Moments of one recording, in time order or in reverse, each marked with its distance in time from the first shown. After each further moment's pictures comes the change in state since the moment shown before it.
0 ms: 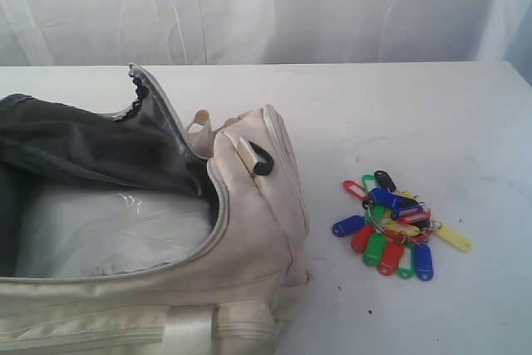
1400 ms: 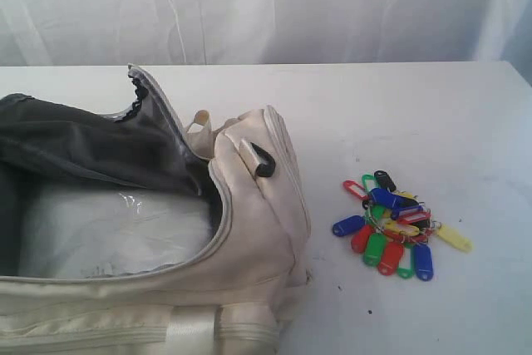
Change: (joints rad) left arm -0.116 0.000 0.000 0.075 -0.001 -0.199; right arm 0.000 0.000 0.000 0.000 0.000 0.002
